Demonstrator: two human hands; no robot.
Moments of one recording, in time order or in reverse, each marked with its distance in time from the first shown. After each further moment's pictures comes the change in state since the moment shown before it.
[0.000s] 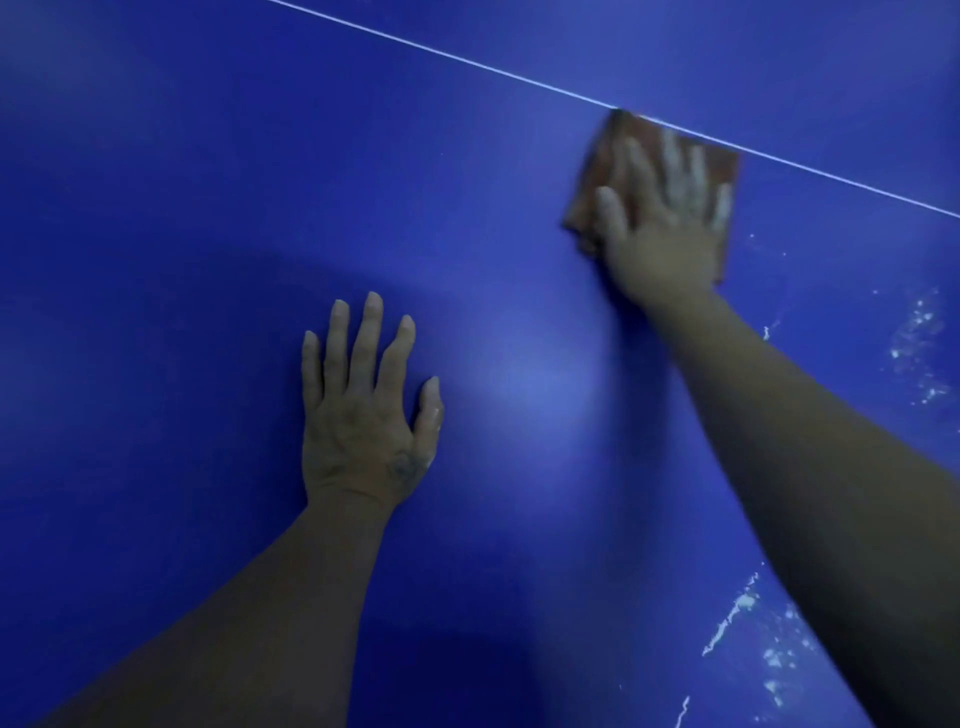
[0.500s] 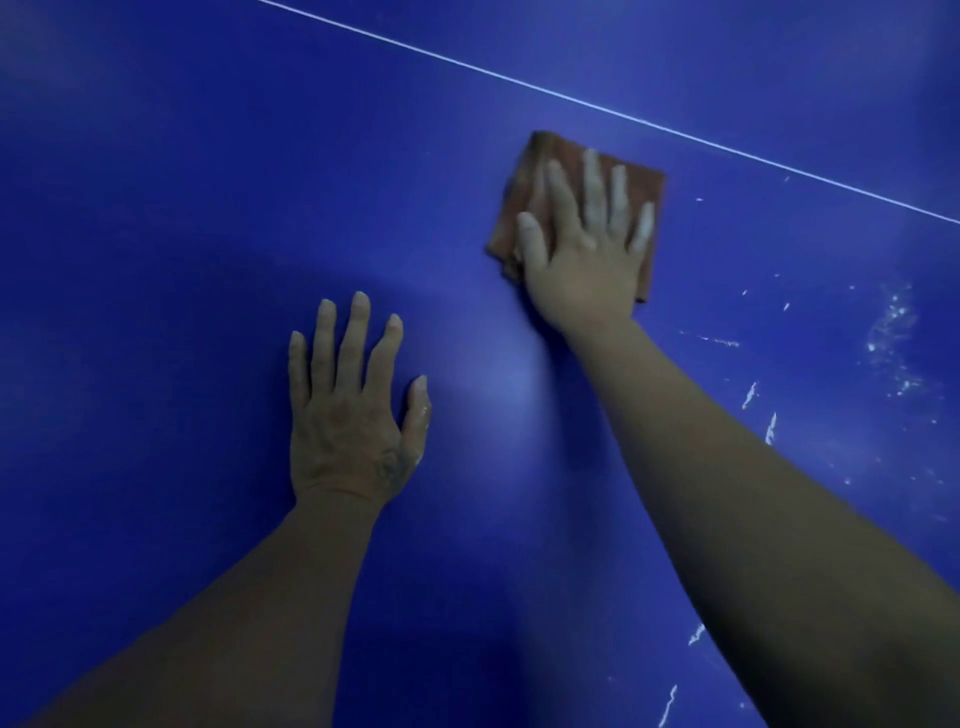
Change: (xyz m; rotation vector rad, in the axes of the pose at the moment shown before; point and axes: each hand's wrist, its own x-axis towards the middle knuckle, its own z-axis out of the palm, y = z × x) left_hand 0.000 -0.003 0.001 0.026 -0.010 0.005; right_hand -0.035 -0.059 0.013 0.027 0.003 -0.031
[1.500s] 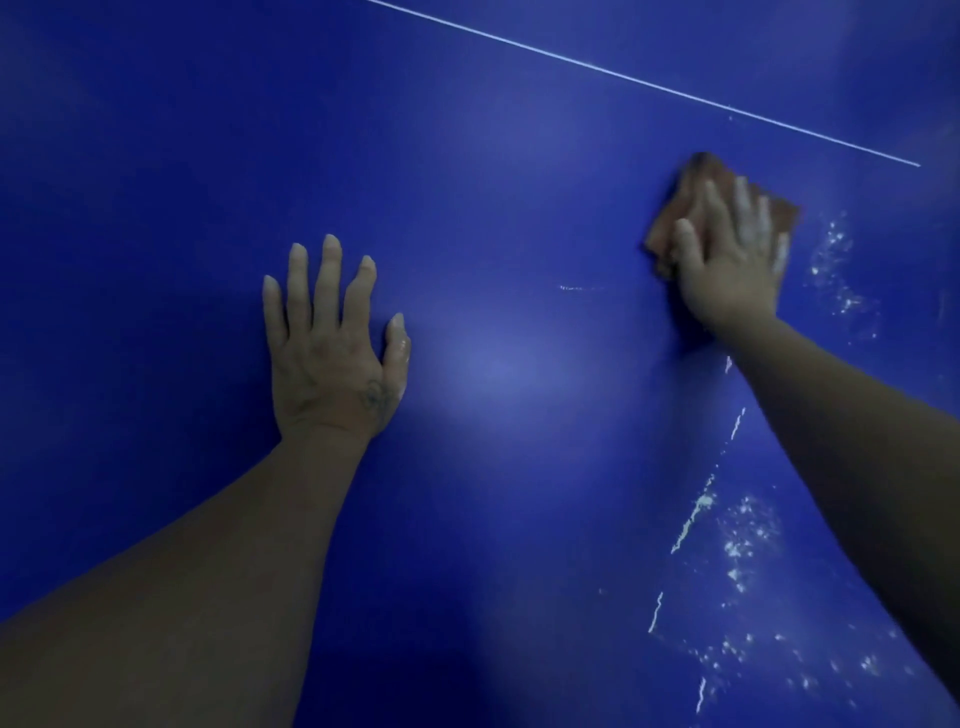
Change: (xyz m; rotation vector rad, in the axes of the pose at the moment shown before) left_hand -0.002 0.010 -0.015 -0.002 -0.063 -0.006; right_hand -0.055 0.188 -0.039 0.000 -0.052 0.254
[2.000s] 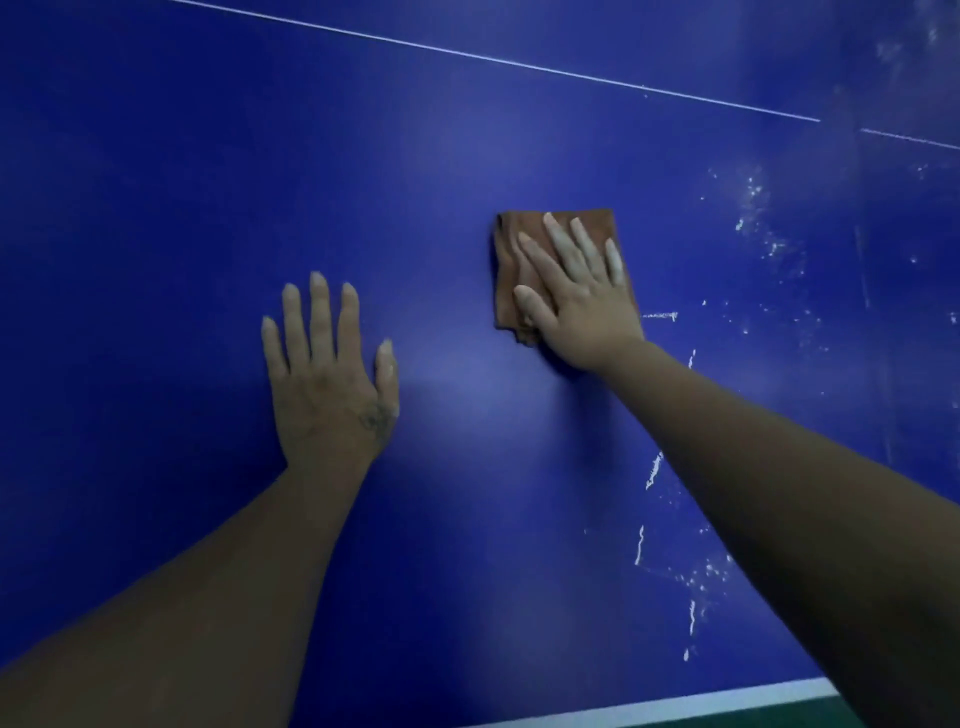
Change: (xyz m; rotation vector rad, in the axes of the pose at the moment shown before) left_hand -0.048 0.004 0.004 0.034 -0.009 0.049; right_hand -0.108 -0.056 0.027 -0.034 -0.023 -0.399
